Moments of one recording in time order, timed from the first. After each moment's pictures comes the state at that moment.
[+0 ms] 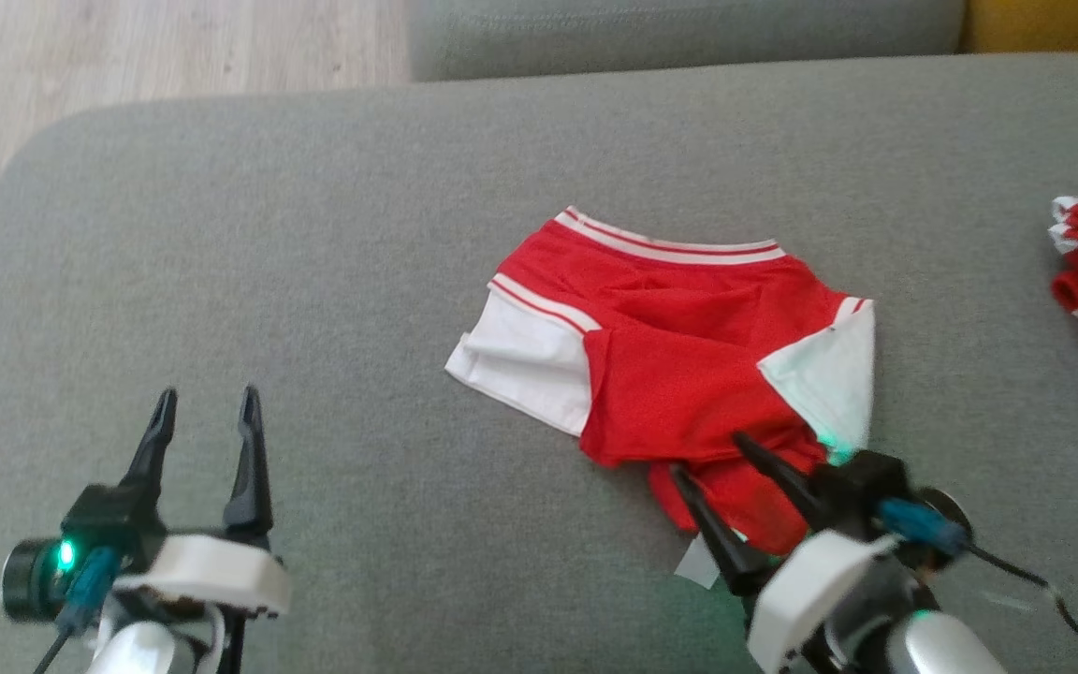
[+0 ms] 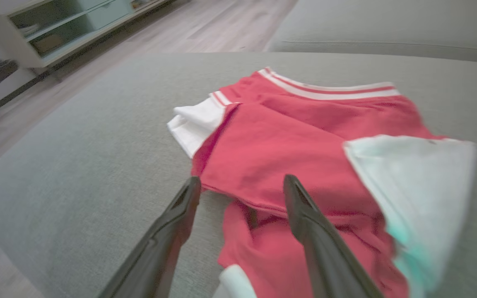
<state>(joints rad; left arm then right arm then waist) -0.05 0.40 -0.37 0.03 -0.47 0.29 -0.07 0.03 -0.16 0.37 -0.02 0.24 0.13 0.24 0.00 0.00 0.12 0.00</state>
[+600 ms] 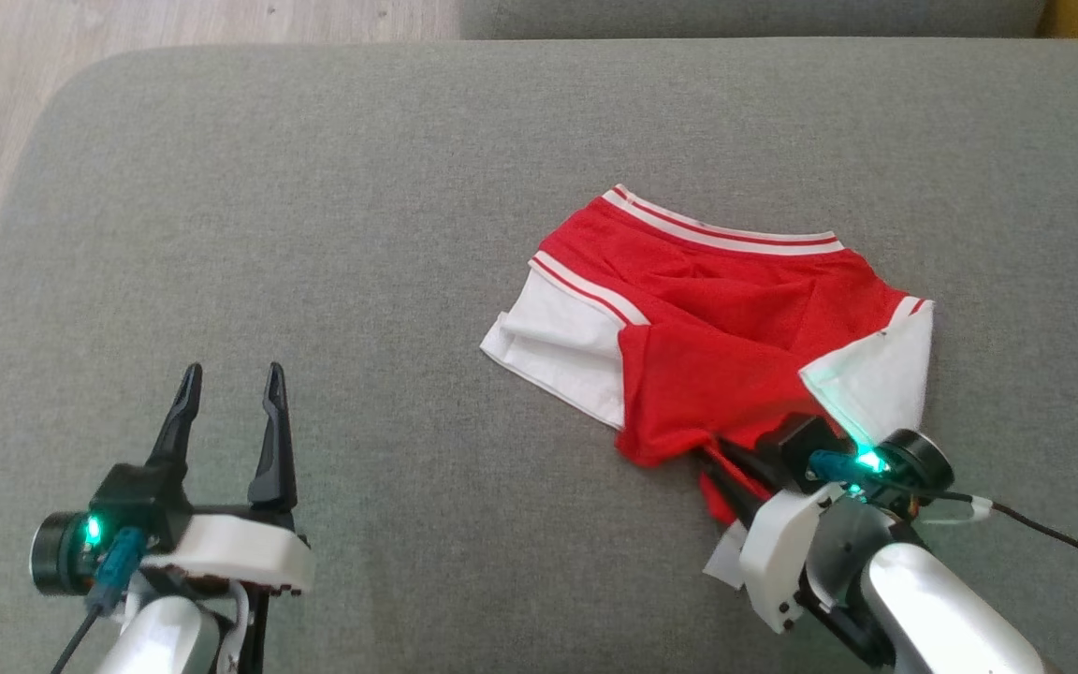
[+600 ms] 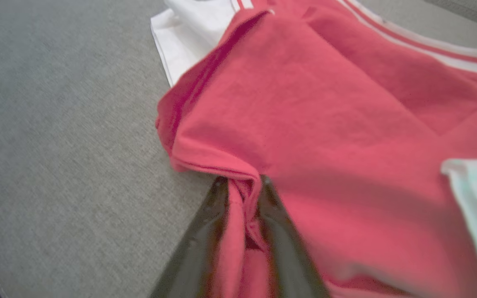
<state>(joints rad) -0.12 0.36 -0.40 0.09 -0.46 0.28 -0.11 -0.22 -0.27 0.56 0.29 0.18 0.13 0.25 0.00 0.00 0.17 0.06</state>
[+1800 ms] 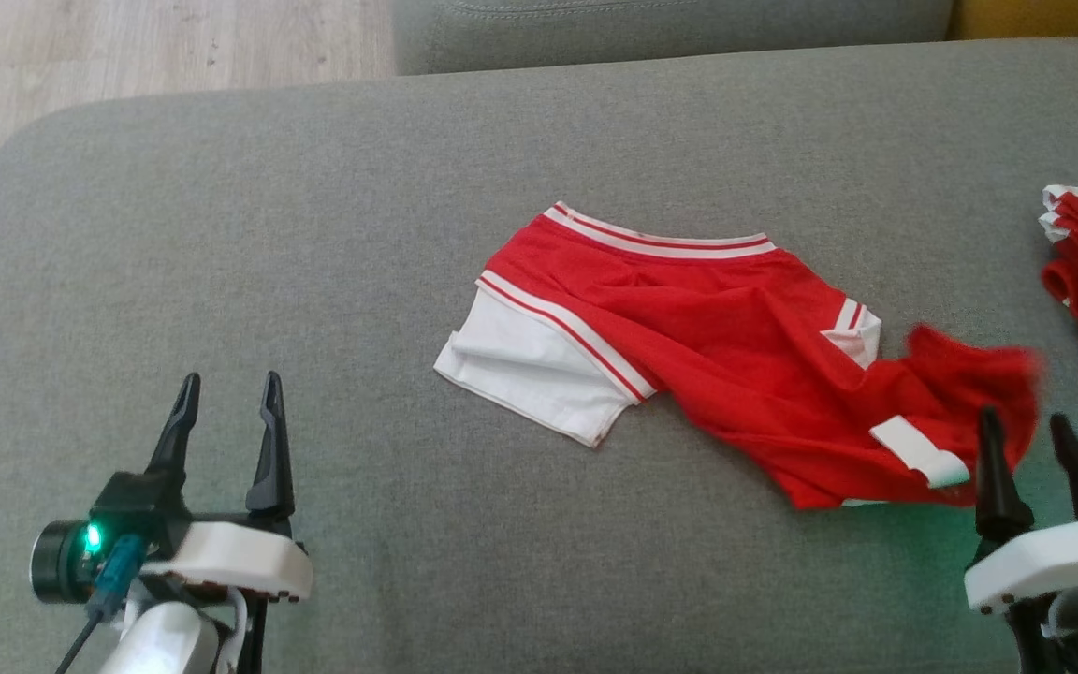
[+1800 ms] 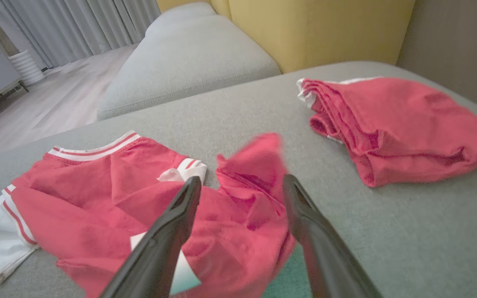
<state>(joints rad) -0.12 0.37 -0.41 0.13 -0.48 0.27 -0.13 0.07 -0.04 -0.21 0.07 0.26 0.13 0.10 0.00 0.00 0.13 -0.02</state>
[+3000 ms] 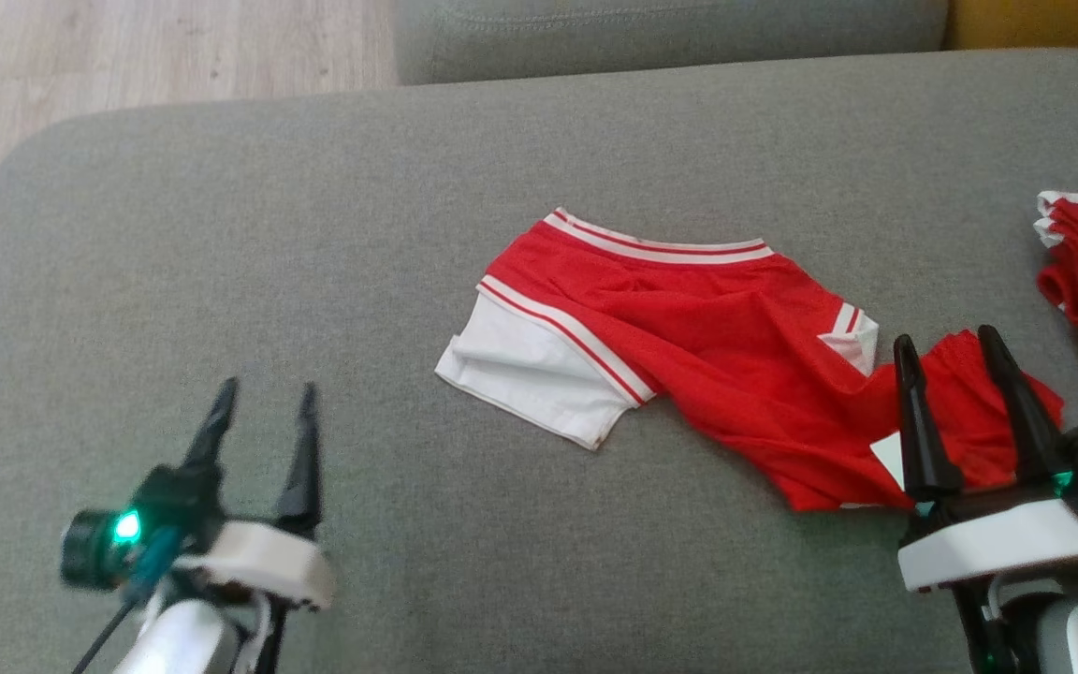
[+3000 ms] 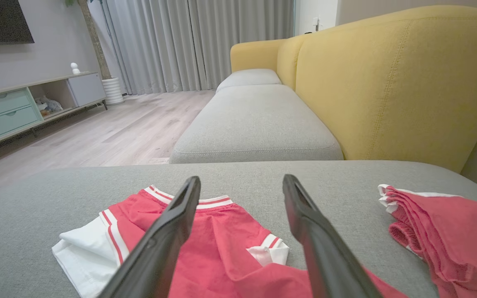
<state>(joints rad) -0.13 0.39 -0.48 0.12 -0.47 0.27 -0.10 0.08 -0.06 -0.02 -0.17 0.14 0.13 0.03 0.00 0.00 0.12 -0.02</state>
